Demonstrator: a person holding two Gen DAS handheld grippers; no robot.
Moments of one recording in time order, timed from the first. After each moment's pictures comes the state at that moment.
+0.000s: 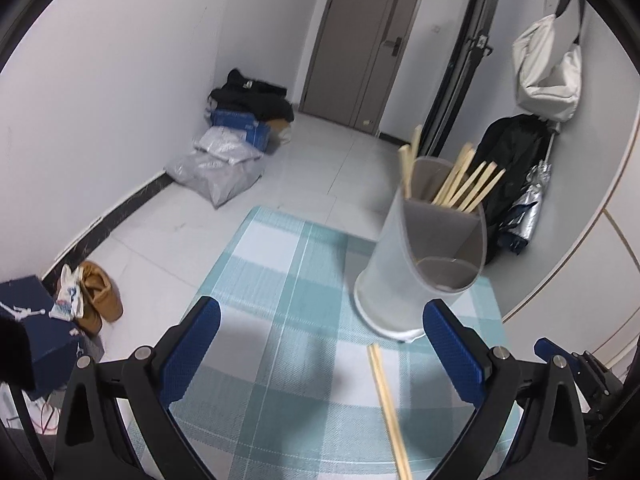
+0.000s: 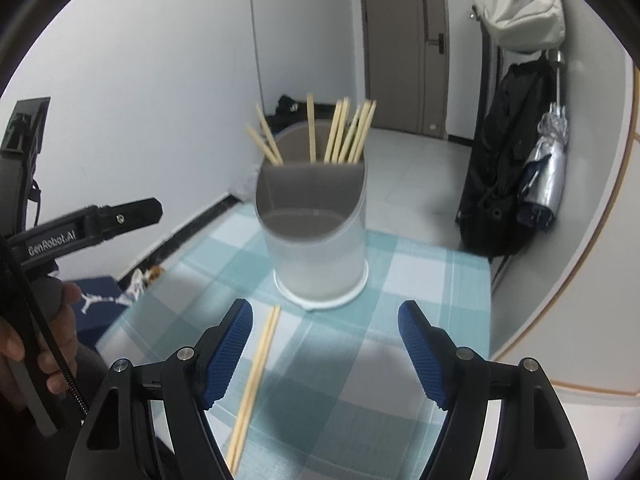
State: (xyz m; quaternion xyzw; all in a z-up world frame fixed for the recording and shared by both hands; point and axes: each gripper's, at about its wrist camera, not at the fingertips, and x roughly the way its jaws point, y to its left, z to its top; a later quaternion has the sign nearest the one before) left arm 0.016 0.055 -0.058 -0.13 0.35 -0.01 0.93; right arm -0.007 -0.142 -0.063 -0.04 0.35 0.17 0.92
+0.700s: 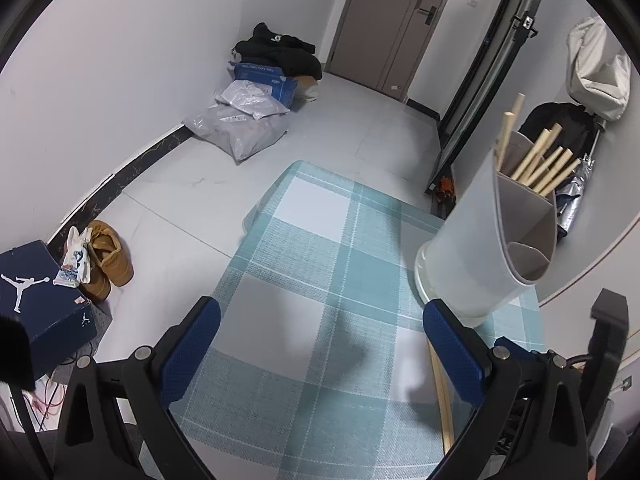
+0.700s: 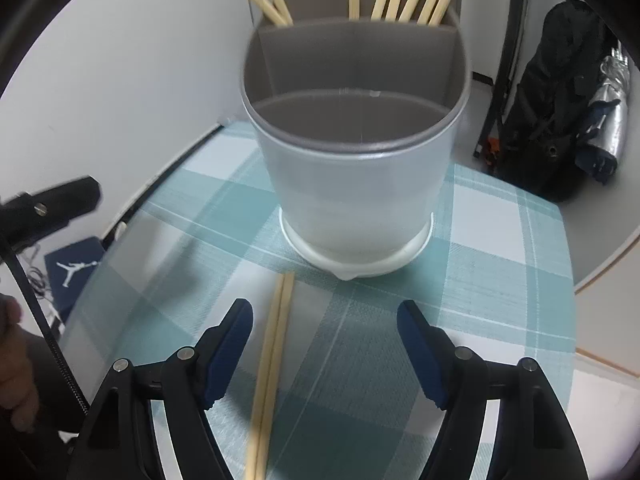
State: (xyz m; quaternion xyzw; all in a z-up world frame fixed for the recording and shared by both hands) left arm 0.043 0.086 -0.089 -0.16 0.42 0.02 0.89; right arm 0.059 -0.077 -0.142 -0.06 0.47 0.16 0.87
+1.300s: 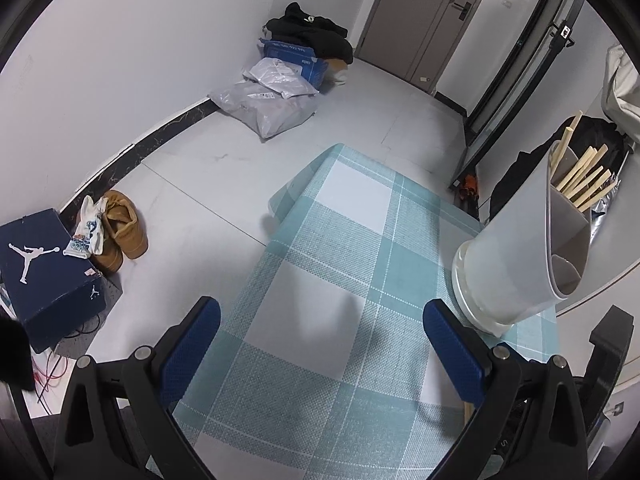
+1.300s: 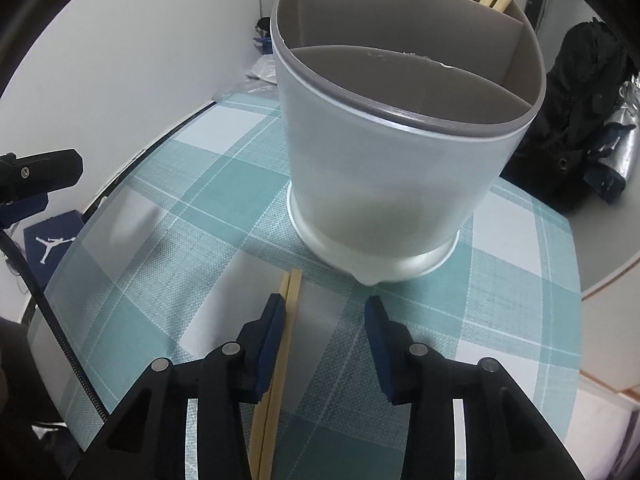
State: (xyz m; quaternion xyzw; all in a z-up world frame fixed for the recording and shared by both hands) left arm 0.049 0.111 -0.102 -0.18 0.45 0.05 0.87; right arm 0.063 -0.058 -0.156 -0.11 0.47 0.14 0.86
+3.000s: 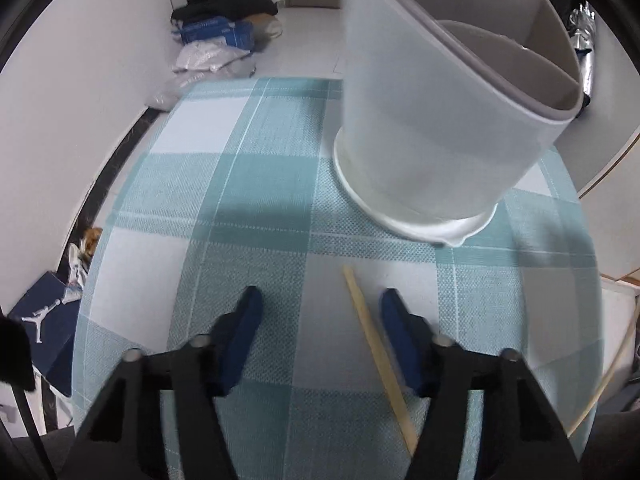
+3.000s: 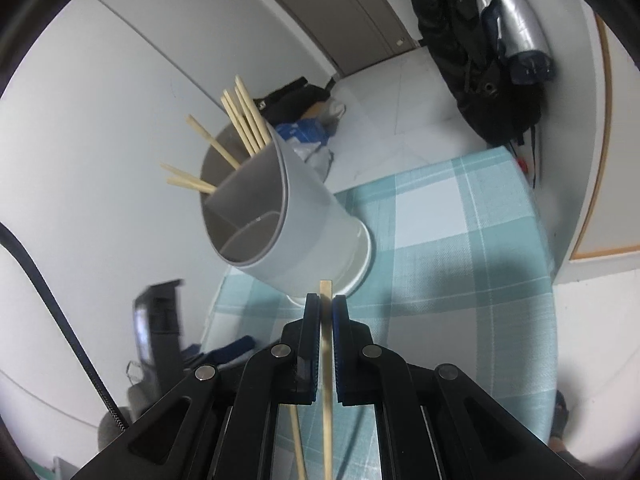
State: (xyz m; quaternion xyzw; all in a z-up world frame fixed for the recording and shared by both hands) left arm 0.068 -0.010 -0.141 -0.02 0.53 0.00 0.85; right arm 0.031 -0.222 -0.082 0.24 0.42 0.19 0.85
